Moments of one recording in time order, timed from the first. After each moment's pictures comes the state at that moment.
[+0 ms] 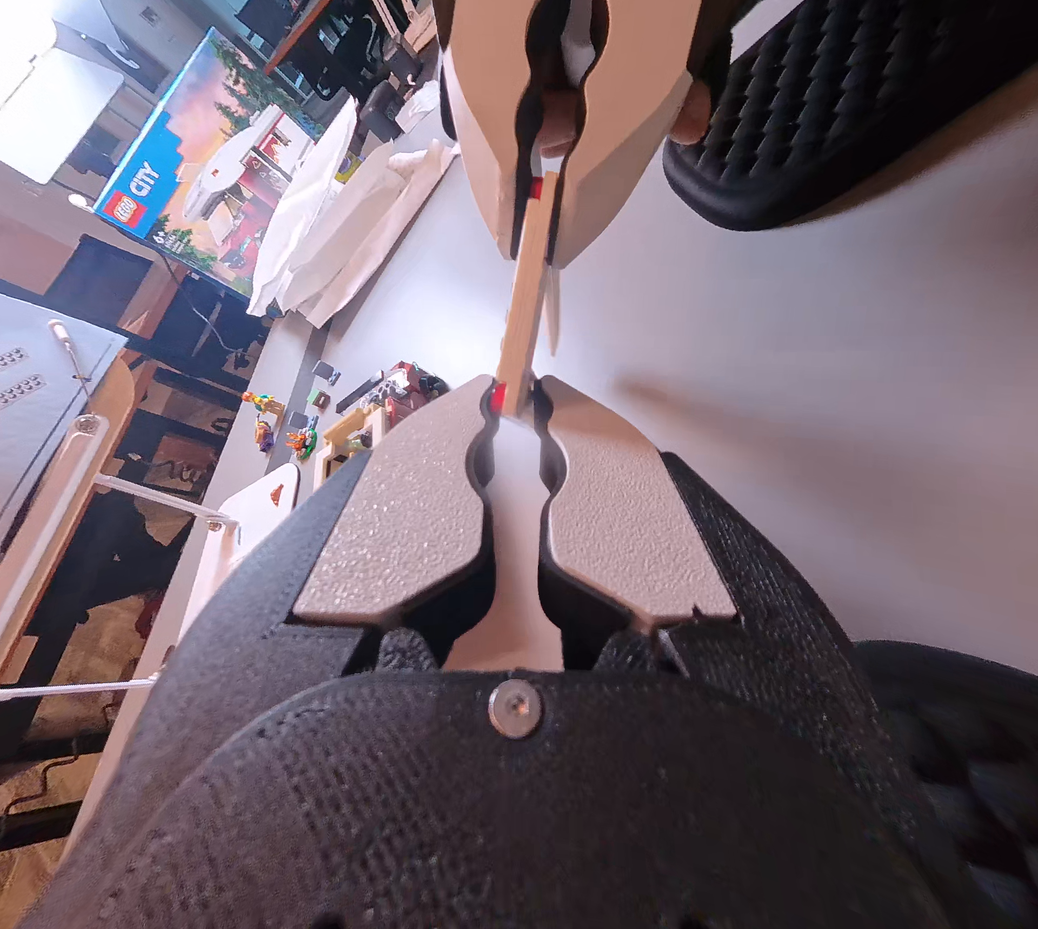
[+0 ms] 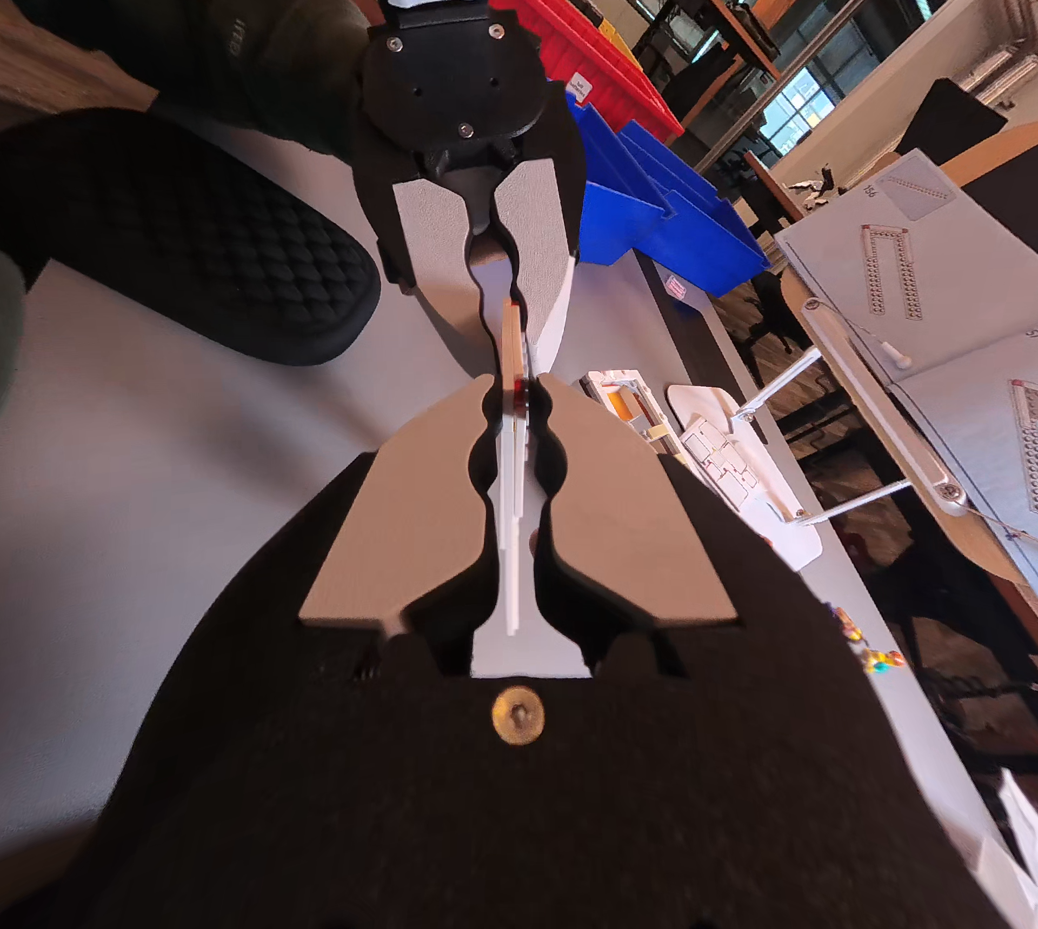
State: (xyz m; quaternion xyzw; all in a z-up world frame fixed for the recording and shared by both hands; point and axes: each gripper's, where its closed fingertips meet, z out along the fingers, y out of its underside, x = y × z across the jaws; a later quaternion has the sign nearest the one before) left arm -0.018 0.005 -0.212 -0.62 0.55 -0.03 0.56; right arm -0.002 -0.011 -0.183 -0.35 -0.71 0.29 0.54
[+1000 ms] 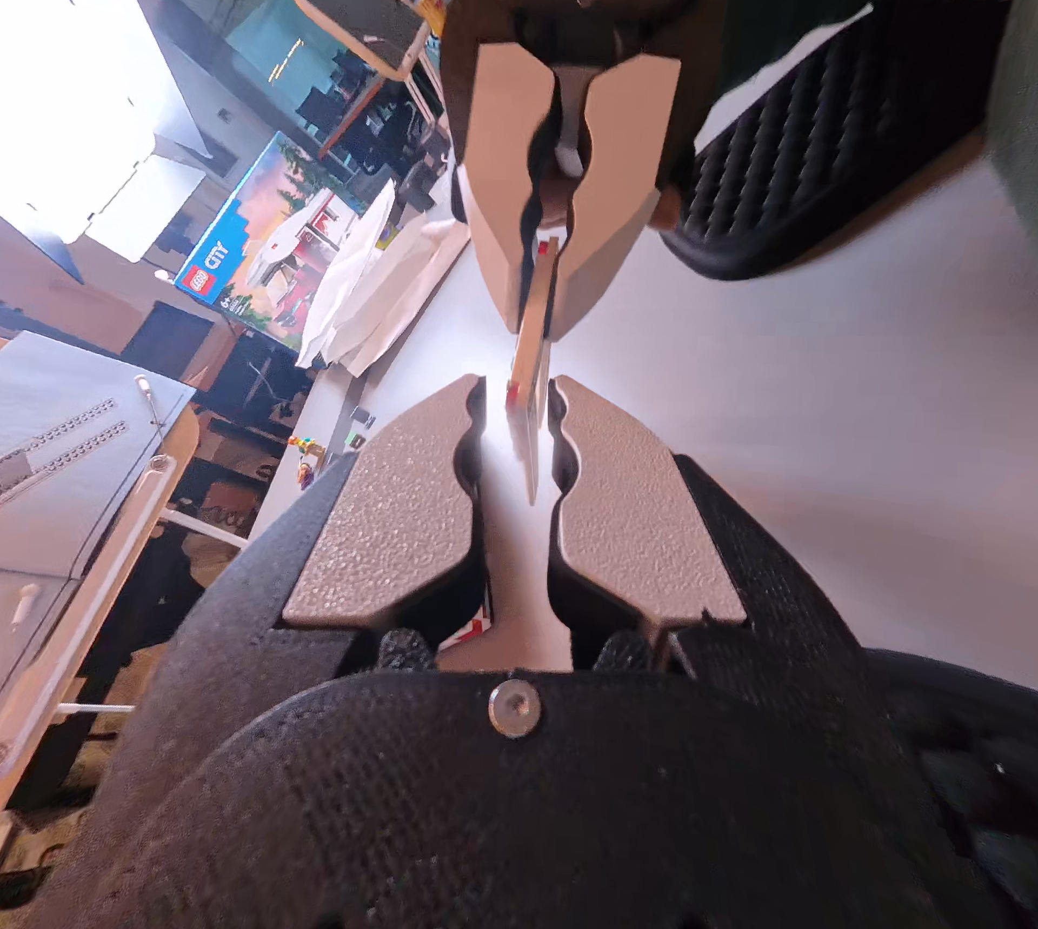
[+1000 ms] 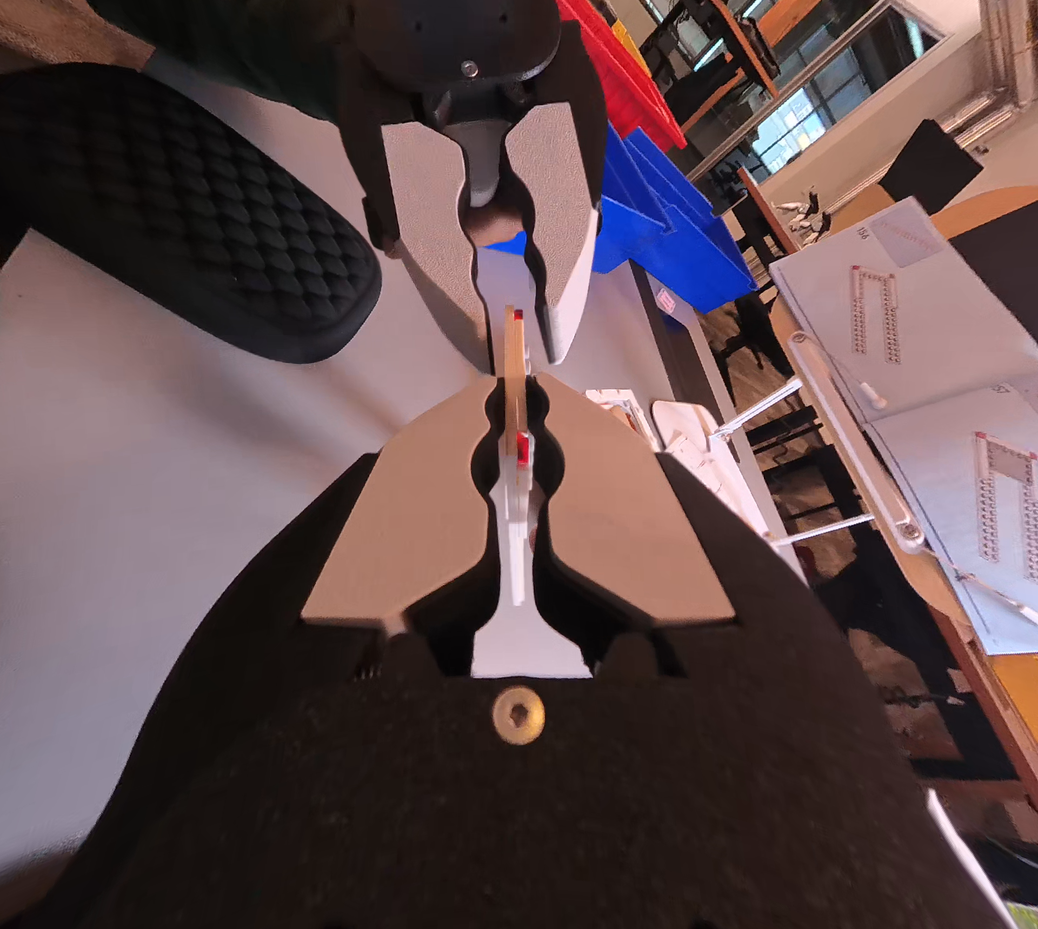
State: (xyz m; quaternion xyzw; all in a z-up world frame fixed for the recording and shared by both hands) left arm -0.016 -0.017 -0.190 -0.57 0.55 -0.03 0.60; right arm -0.012 -0.024 -0.183 -0.32 -0.73 0.25 0.55
